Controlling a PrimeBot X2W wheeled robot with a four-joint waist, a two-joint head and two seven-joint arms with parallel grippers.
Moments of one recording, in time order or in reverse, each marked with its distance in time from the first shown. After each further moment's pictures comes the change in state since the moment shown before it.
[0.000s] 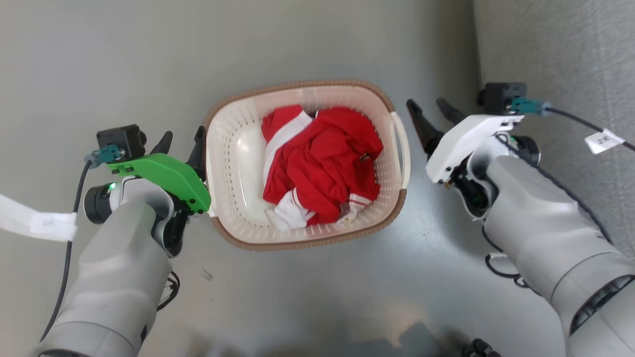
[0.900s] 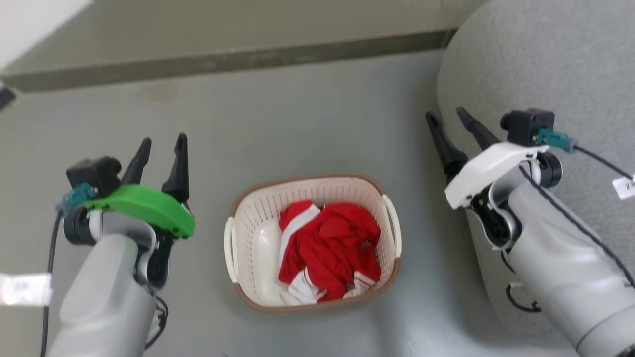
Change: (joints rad) left arm 0.265 0.067 0.269 -0.430 0.209 0.025 0.000; right arm 0.232 -0.108 -0.256 -0.361 -0.271 -0.048 -0.003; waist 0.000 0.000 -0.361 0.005
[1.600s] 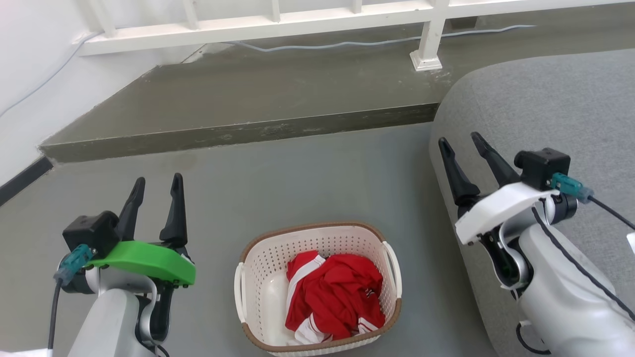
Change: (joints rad) left arm 0.296 -0.015 0.137 -0.312 0.158 0.043 0.000; right arm 0.247 -0.019 -0.160 -0.284 -0.181 -0.068 0.000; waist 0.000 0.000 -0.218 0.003
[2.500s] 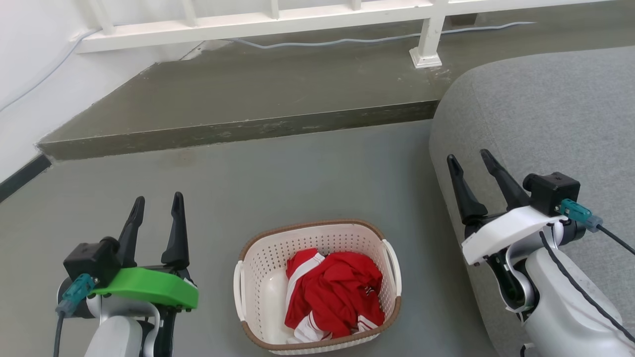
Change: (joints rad) left arm 0.128 -0.035 0.058 -0.140 0.074 0.007 0.000; right arm 0.135 0.013 -0.090 -0.119 -0.095 -0.007 -0.001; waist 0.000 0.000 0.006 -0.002
